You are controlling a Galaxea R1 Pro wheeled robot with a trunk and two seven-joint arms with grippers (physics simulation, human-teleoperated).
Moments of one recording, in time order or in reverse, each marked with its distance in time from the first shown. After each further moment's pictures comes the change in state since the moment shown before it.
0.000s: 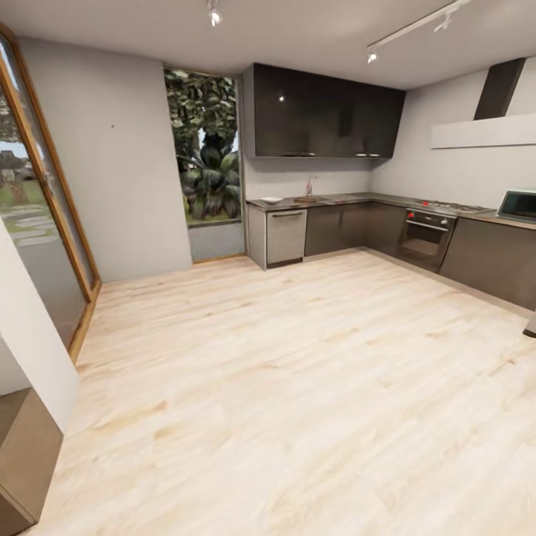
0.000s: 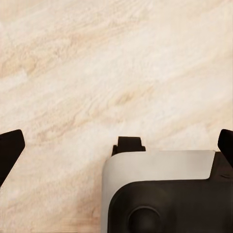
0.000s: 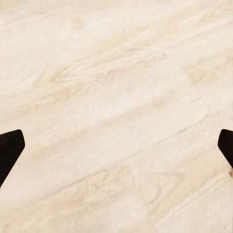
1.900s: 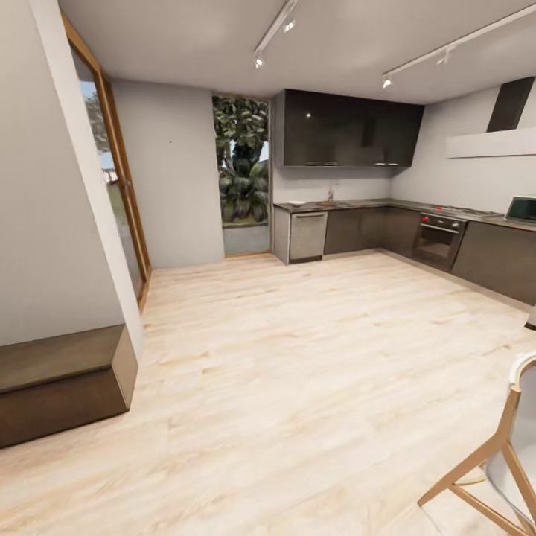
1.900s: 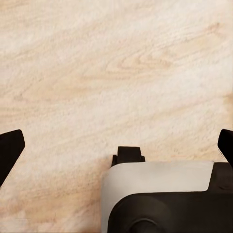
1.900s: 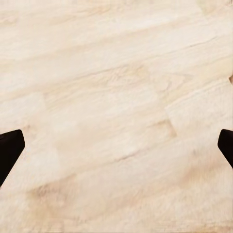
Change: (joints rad) left arm 0.000 0.000 -0.001 -0.005 0.000 0.000 0.000; right arm 0.000 0.000 0.000 0.003 -0.001 0.001 0.002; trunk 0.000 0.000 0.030
